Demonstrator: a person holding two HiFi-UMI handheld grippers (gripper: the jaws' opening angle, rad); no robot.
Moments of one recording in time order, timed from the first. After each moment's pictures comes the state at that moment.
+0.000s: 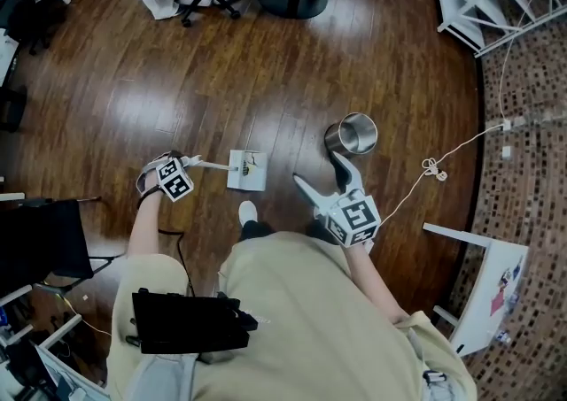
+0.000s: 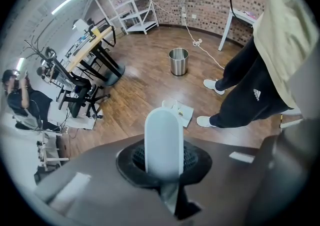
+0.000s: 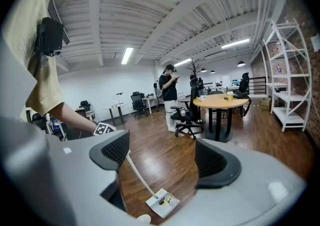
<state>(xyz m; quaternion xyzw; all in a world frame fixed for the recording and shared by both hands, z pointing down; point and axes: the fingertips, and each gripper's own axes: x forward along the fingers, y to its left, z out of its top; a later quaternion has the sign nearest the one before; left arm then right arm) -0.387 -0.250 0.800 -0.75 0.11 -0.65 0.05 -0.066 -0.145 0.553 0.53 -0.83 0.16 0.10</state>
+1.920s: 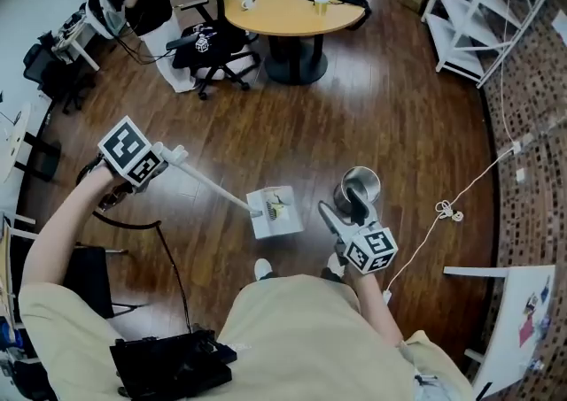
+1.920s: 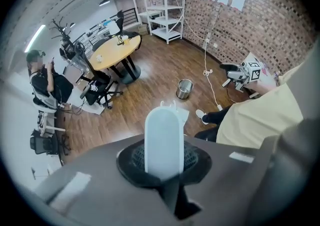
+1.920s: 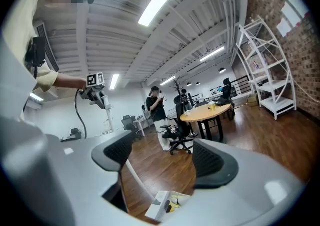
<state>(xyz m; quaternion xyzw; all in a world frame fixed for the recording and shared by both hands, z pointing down) -0.276 -0.275 0.400 -0.74 0.18 -0.64 -0.11 0.063 -0.120 0.511 0.58 -0.79 0.18 -0.05</state>
